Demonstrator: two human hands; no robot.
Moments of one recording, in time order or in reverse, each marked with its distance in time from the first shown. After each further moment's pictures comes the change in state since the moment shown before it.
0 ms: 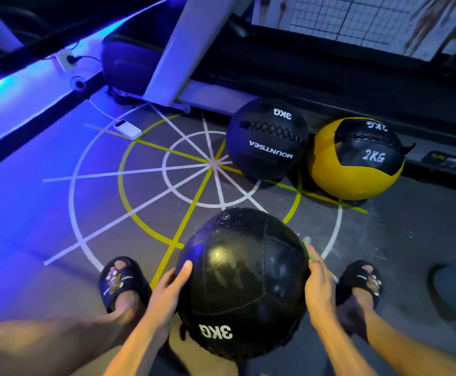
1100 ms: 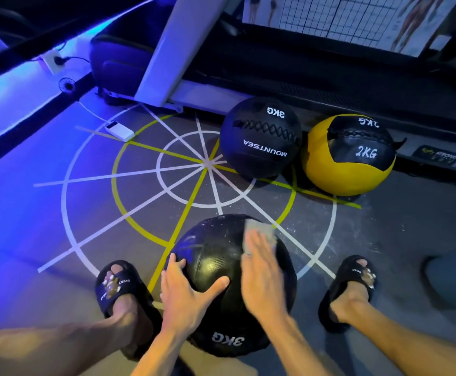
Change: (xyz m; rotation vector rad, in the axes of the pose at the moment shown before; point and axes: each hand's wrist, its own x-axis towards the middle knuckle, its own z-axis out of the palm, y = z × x) left_hand -0.006 -0.007 0.026 0.719 0.205 0.406; right_hand -0.051 -0.051 0.078 -0.576 -0.193 -0.500
